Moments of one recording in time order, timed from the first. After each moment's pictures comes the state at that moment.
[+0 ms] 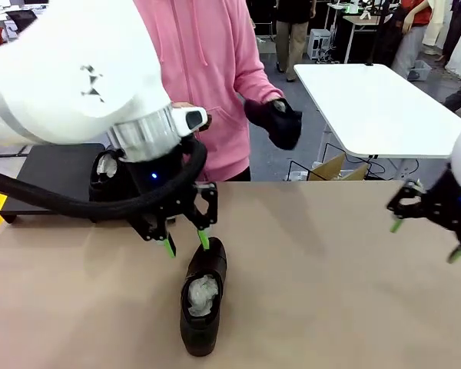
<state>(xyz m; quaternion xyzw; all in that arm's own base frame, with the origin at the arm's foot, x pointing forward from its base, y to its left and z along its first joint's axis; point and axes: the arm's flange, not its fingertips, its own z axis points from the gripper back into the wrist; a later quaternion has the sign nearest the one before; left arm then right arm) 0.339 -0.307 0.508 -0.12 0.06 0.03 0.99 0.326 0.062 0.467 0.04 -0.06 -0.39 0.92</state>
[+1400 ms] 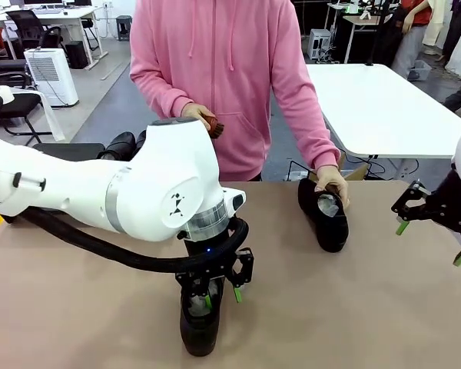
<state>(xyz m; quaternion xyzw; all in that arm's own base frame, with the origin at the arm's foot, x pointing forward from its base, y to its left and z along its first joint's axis) 0.347 -0.369 0.362 -0.10 0.08 0.05 0.99 0.325 0.062 0.468 0.03 -0.05 -0.39 0.92</state>
